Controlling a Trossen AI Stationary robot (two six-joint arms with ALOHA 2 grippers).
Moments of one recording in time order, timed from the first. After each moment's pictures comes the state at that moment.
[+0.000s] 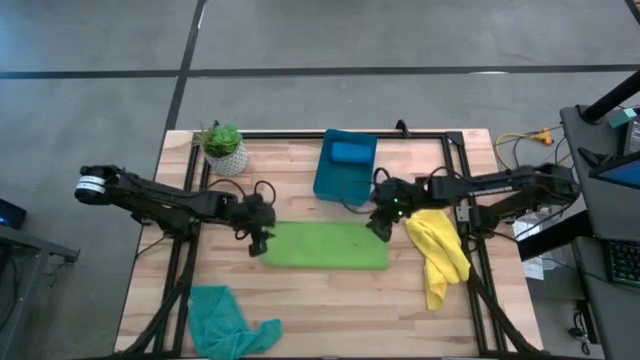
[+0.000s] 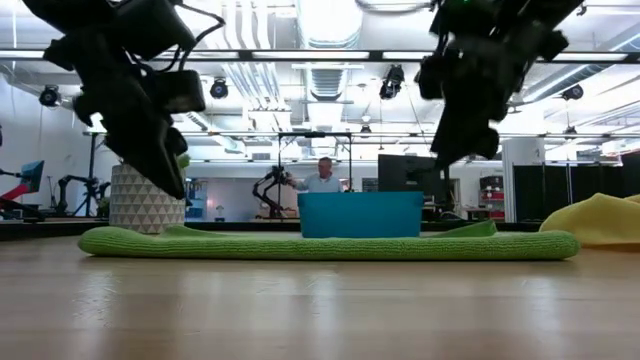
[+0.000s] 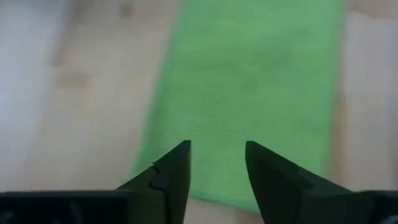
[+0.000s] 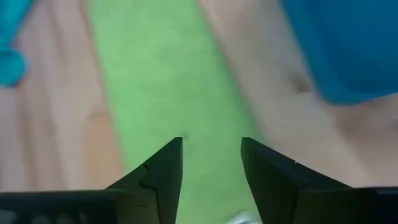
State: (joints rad) left arm -0.05 1.17 0.56 -0.33 -0.03 -0.25; right arm -0.05 1.30 0.75 -0.34 -0.13 0.49
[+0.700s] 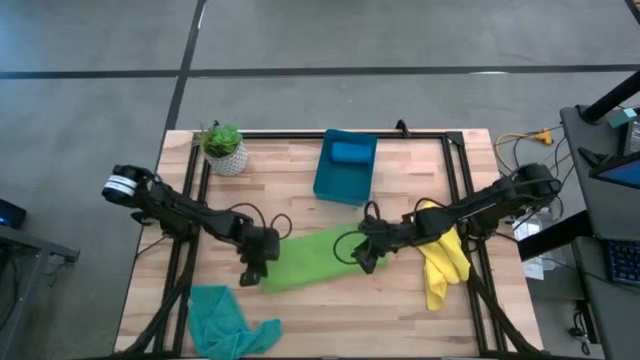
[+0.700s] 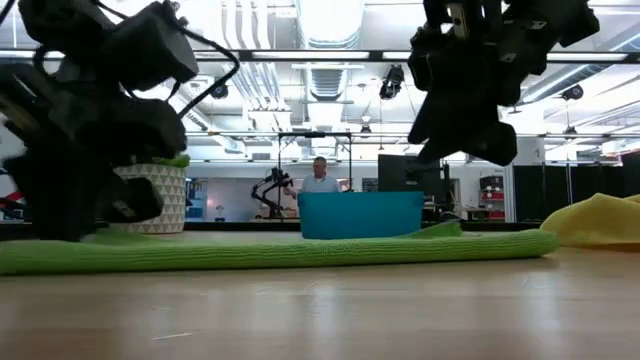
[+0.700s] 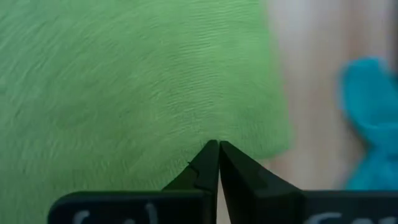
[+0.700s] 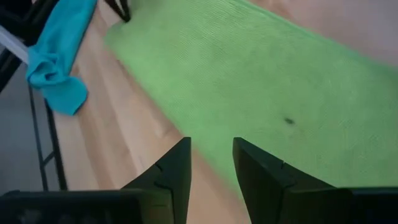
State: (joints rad) left arm -0.23 1.46 0.58 -0.19 0.42 -0.33; right arm 0.27 1.49 0.80 -0.09 0.08 0.93
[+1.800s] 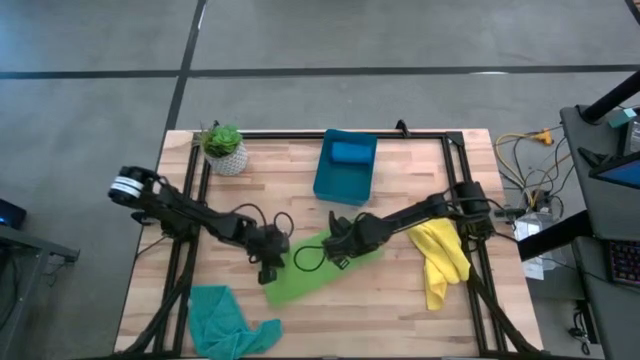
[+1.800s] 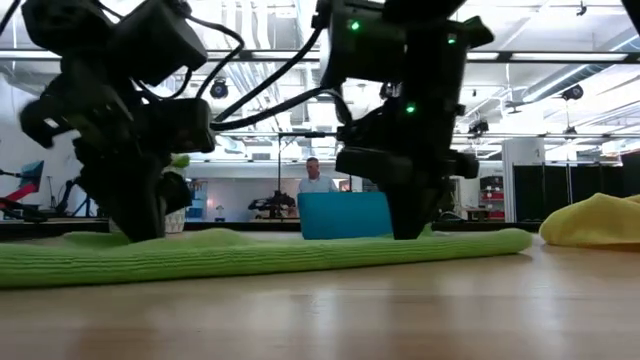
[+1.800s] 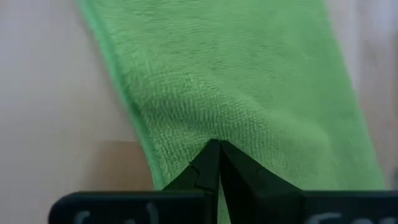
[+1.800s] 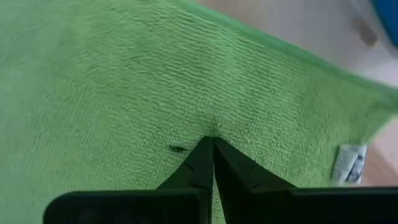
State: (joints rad) left arm -0.25 1.56 0.59 -0.02 0.16 -0.46; right arm 0.20 2.06 1.37 -0.81 0.27 0.93
